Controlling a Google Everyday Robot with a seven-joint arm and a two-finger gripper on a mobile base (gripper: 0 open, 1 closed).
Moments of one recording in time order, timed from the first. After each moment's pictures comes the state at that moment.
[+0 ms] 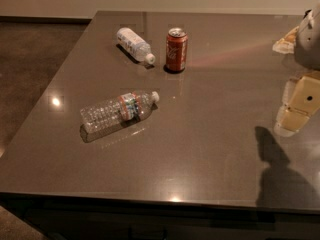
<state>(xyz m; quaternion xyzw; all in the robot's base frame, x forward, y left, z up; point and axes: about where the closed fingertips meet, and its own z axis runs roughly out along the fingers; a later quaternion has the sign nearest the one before) 0.438 -0.217 0.976 -0.60 0.78 -0.03 0.16</state>
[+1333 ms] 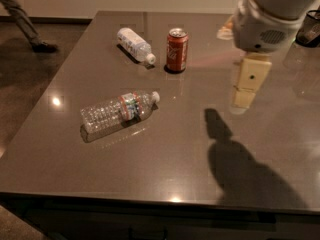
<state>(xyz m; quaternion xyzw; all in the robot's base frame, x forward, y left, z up) 0.490 -0.140 0.976 -0.69 0.70 -0.03 0.16</state>
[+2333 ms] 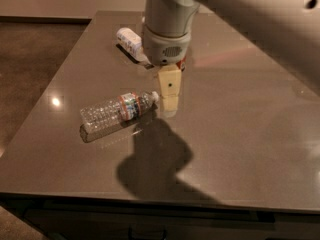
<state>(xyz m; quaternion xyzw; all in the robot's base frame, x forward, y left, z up) 0.528 0.008 0.918 -0.81 0.58 -0.02 0.11</state>
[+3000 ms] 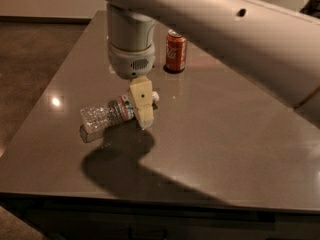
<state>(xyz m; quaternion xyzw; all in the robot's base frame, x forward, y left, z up) 0.517 0.069 0.887 -0.85 0.51 0.00 0.08</state>
